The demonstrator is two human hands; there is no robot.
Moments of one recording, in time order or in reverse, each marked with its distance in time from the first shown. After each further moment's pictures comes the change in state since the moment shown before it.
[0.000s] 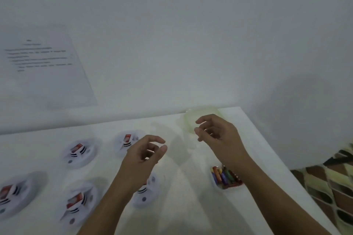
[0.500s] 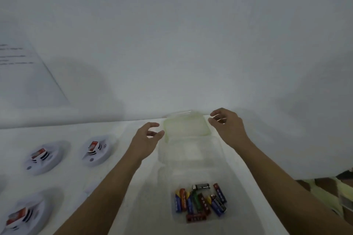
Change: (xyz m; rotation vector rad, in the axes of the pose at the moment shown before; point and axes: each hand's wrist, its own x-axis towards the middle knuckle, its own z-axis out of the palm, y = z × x) left_hand 0.142 -0.021 0.110 0.083 0.134 -0.302; right_hand 0.127 0.113 -0.113 -0.243 0.052 0.210
